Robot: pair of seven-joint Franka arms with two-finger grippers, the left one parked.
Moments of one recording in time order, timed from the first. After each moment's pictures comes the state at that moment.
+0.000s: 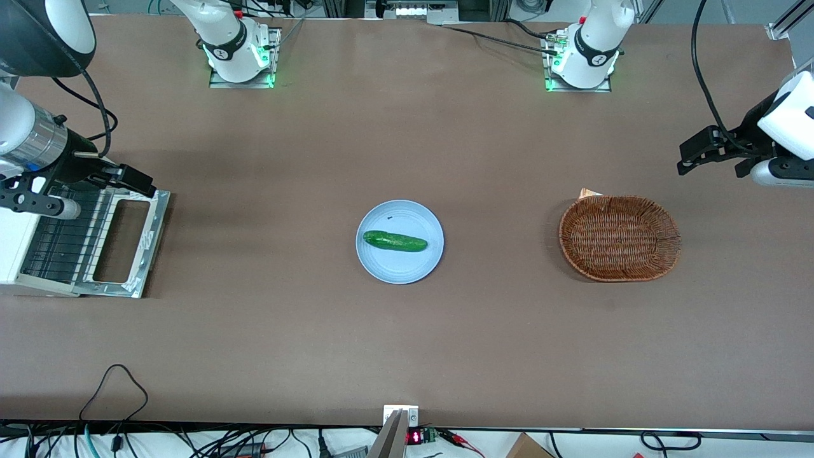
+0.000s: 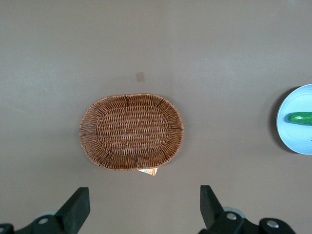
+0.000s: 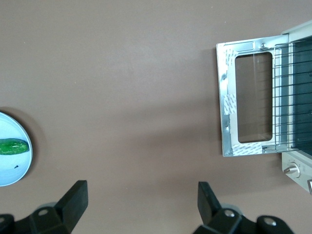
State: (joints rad) arm -0.18 0.11 0.25 -1.63 0.00 1.70 0.26
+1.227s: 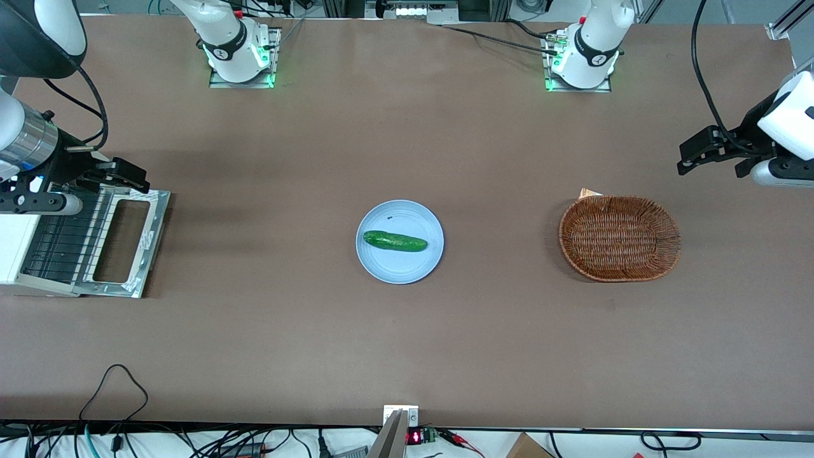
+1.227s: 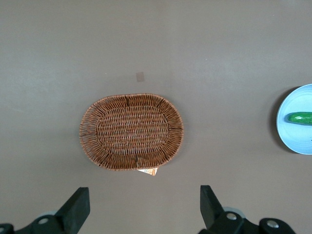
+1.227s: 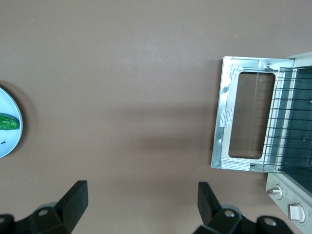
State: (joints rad) arm -0.18 0.11 0.23 -1.63 0.00 1.70 0.07
